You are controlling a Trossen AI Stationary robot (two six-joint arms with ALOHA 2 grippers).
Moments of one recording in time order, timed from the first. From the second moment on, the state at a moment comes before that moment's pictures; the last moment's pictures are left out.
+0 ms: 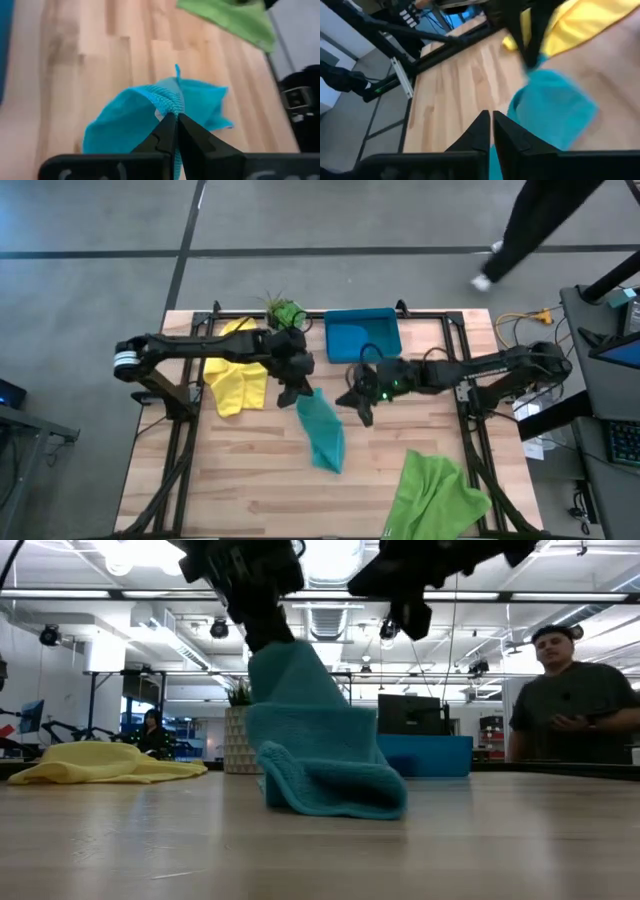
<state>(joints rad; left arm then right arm) 0.22 1.51 1.20 -0.54 0.48 0.07 0.03 1.39 0.91 0.04 -0.11 0.49</state>
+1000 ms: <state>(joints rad) 0.17 1.53 1.41 -0.57 0.91 -0.02 -0.08 1.59 0.98 0.46 -0.64 0.32</state>
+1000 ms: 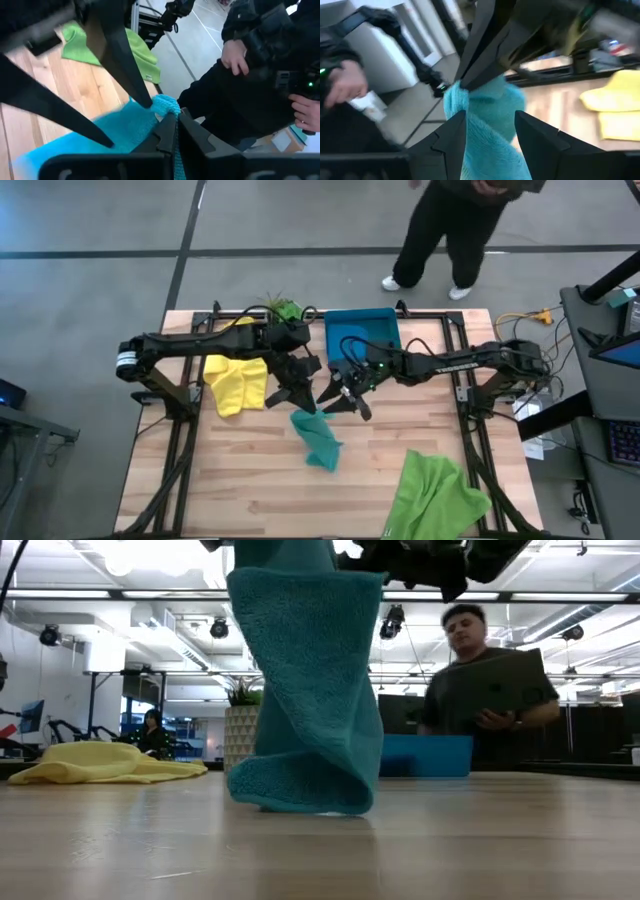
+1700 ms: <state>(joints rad) 0.17 1.49 1.42 -0.70 0.81 -0.05 -0.02 1.63 1.01 0.34 -0.57 0.32</state>
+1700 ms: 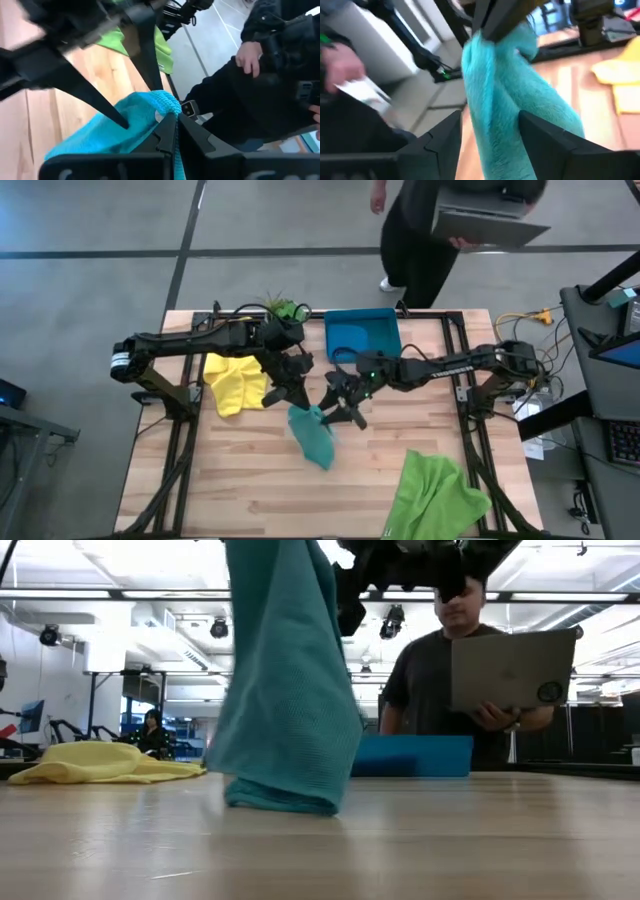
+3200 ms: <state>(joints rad) 0.17 1.42 1.42 -0.93 0.62 -0.01 -0.01 1.46 0.98 -0.33 -0.15 0.11</state>
